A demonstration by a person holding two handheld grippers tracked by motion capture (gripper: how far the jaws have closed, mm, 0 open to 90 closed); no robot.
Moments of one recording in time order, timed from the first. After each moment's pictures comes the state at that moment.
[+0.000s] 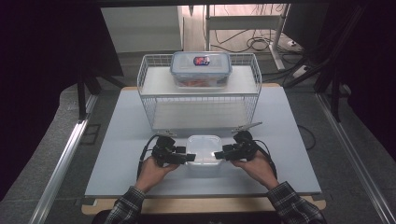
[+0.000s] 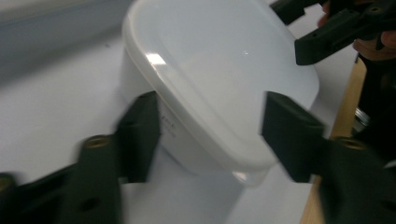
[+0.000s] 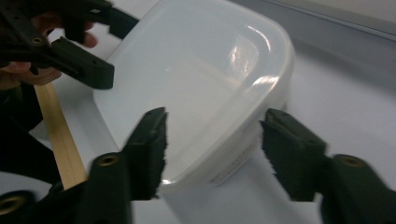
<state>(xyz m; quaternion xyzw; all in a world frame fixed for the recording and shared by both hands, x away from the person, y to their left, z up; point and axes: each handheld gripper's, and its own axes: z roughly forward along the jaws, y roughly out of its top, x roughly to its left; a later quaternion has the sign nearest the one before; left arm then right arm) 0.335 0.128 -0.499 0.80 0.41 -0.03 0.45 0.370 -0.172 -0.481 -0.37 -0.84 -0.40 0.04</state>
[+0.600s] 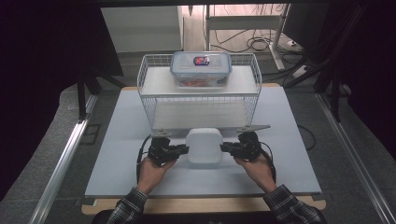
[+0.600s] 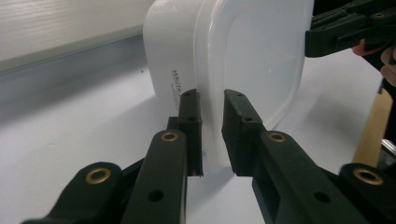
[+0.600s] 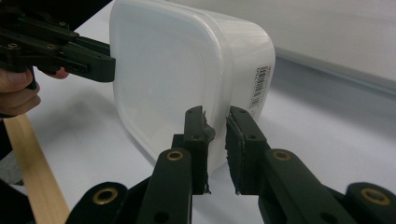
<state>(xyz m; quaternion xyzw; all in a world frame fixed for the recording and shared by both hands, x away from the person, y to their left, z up) 0.329 0.132 -0.496 0.76 0.43 0.05 0.47 0.356 -0.177 -0.470 -0.38 -0.81 -0.44 -0.05</state>
